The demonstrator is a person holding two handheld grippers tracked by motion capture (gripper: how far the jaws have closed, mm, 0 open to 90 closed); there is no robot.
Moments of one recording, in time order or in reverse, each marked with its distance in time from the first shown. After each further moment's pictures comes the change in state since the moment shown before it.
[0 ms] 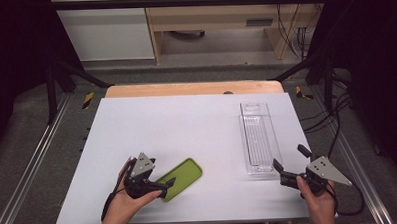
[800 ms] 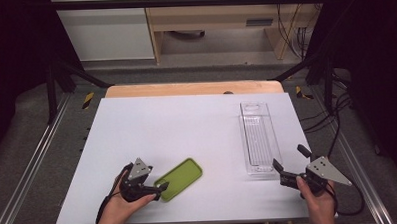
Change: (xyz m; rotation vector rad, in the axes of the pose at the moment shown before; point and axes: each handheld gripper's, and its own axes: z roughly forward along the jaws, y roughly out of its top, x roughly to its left) left arm 0.013 -0.024 0.003 0.101 -0.004 -0.010; right arm 0.000 0.000 0.000 0.002 0.001 -0.001
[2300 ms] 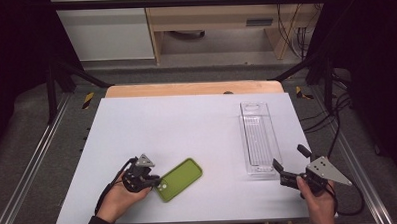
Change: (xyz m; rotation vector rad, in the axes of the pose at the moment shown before) left arm 0.018 0.012 0.014 0.257 -0.092 -0.038; right arm 0.000 0.000 0.000 -0.001 0.003 0.003
